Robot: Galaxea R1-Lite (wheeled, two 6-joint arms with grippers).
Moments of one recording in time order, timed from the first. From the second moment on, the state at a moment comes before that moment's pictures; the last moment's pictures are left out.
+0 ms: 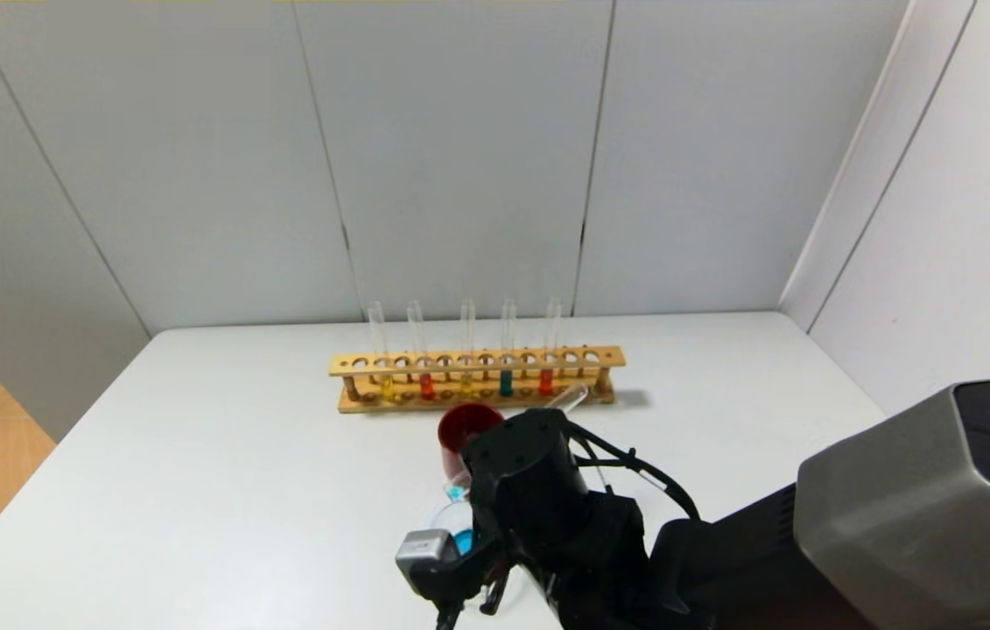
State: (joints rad) left arm 0.01 0.00 0.00 0.00 -0.02 0.02; right arm 0.99 2.14 -0.97 -0.73 -0.49 -1.53
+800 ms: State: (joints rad) left arm 0.01 0.00 0.00 0.00 -0.02 0.02; right arm 0.97 2.06 -1.09 -0.77 -0.40 -0.44
